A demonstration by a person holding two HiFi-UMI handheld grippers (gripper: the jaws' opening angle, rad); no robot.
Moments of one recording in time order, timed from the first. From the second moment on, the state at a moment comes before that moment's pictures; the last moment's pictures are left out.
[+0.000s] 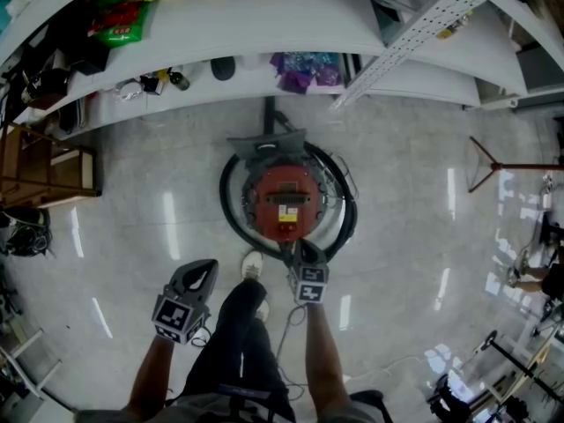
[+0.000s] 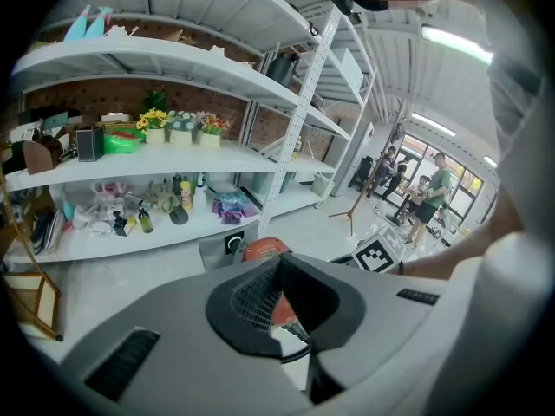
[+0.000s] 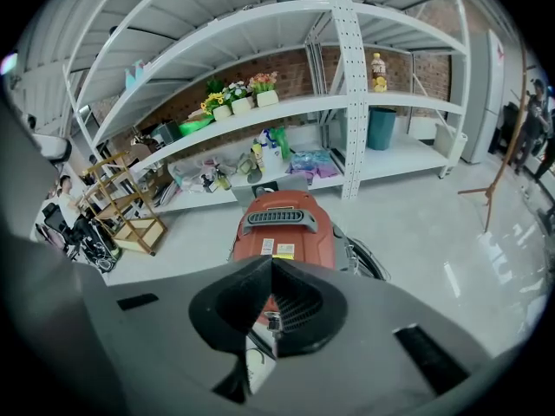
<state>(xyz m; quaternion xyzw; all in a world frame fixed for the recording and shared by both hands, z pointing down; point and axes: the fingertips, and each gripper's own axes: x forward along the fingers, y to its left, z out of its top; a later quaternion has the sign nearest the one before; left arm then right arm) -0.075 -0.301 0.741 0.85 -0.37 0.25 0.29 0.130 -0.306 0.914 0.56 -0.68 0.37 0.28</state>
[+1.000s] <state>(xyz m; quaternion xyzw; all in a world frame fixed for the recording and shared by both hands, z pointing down) -0.096 -0.304 0.751 0.84 -0.38 0.25 0.28 0.119 -0.314 0.986 0.55 -0.67 0.40 0.31</state>
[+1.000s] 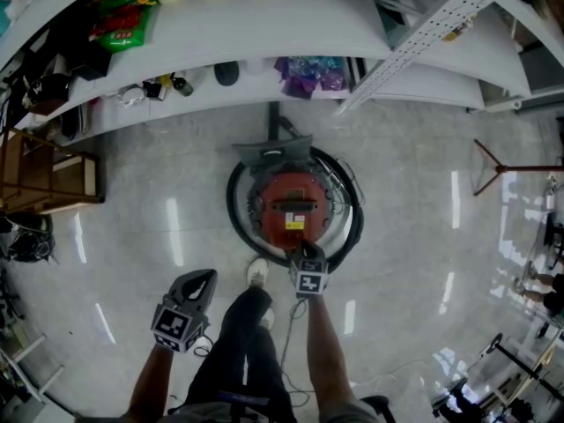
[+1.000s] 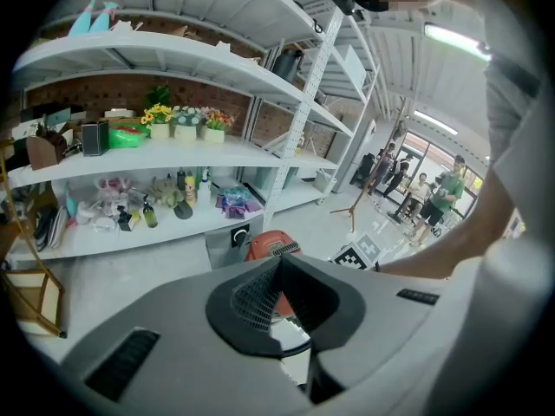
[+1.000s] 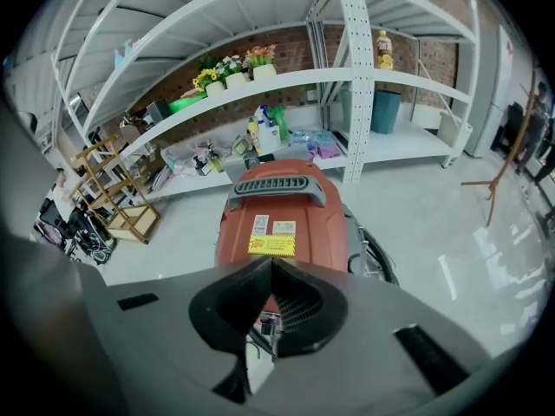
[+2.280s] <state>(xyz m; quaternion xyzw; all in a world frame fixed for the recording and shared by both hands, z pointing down) -0.092 -0.298 0.761 0.84 -0.37 0.26 0.30 0.121 -0.314 1.021 0.52 -0.66 0.40 0.35</state>
